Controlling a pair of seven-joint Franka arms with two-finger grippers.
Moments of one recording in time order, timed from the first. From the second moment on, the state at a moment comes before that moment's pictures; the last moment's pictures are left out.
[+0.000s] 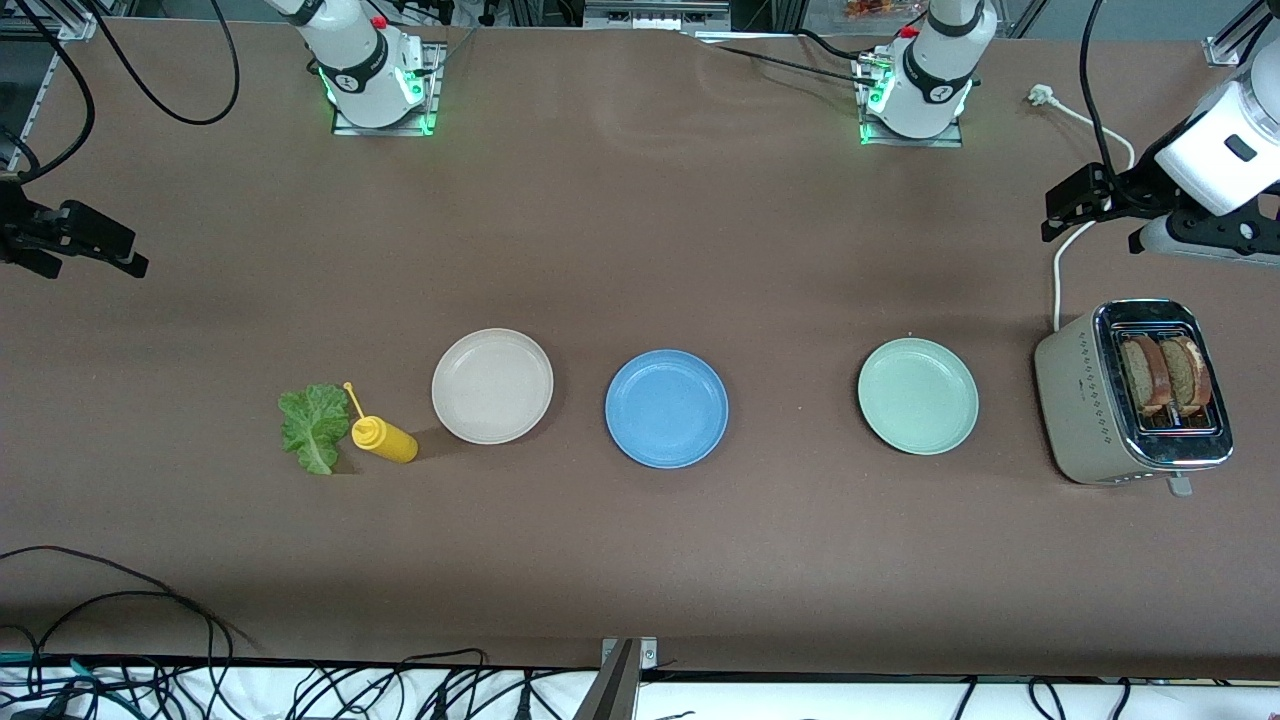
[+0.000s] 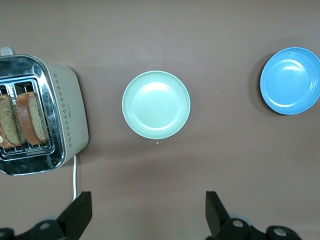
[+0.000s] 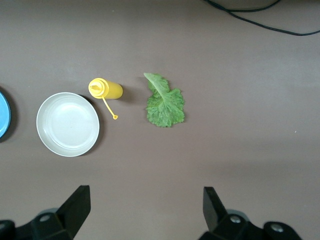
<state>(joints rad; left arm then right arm) -0.01 -0.02 -0.06 -1.62 -0.05 1.55 0.03 0.11 0.08 -0.17 -1.50 0.07 1.61 -0.06</state>
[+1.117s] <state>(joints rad) 0.00 -0.03 -0.05 -1.61 -0.05 1.55 0.04 0.11 0.08 -0.17 -1.50 0.07 1.61 -0.06</state>
